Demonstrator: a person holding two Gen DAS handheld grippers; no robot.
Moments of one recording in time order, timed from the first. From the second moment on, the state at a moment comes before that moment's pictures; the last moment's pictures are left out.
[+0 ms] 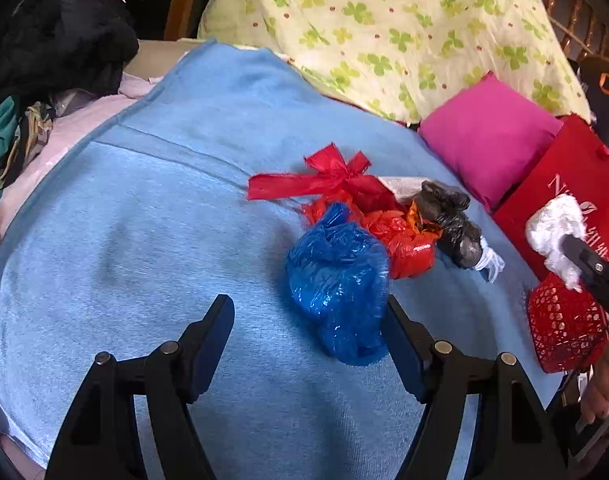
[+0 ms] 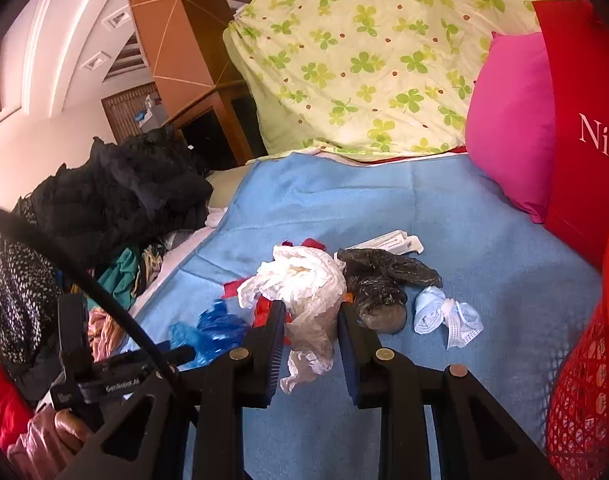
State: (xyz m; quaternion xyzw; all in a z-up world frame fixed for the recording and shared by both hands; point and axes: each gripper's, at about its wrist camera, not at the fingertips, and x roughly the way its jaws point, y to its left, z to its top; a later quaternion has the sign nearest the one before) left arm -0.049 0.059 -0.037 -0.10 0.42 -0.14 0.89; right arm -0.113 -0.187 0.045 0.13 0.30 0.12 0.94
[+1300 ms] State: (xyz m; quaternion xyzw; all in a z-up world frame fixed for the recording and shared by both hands) left arm -0.122 -0.134 0.118 0.03 0.28 -0.33 0.90; right arm -0.204 -0.321 0.098 0.19 0.16 0.02 0.97
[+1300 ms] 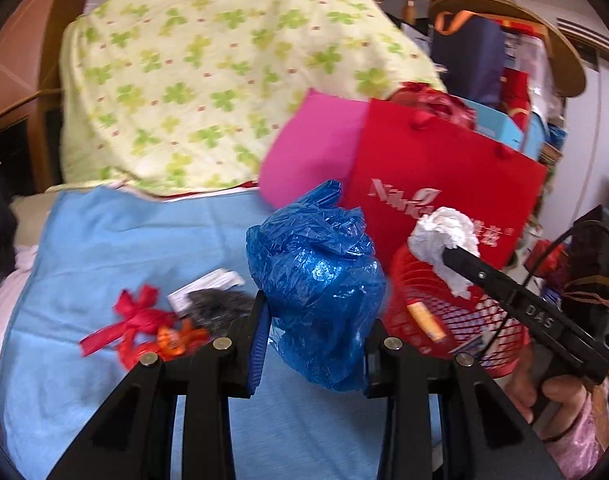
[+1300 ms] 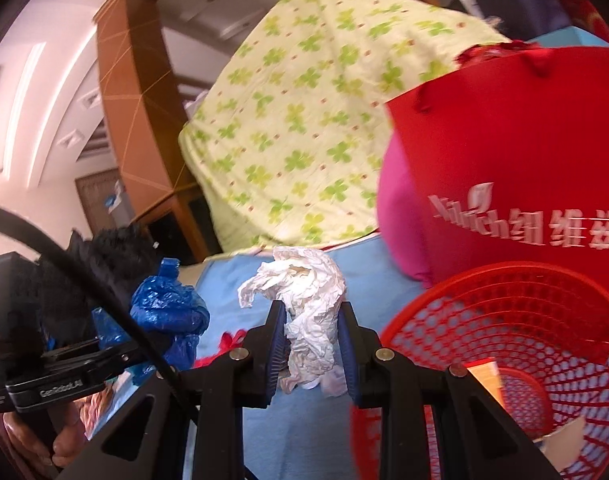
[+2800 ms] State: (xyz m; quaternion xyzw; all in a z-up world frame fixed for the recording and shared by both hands) left arm -0.097 -0.025 0.058 0.02 0.38 -0.18 0.90; right arm -0.230 -0.320 0.121 0.20 0.05 0.05 0.98
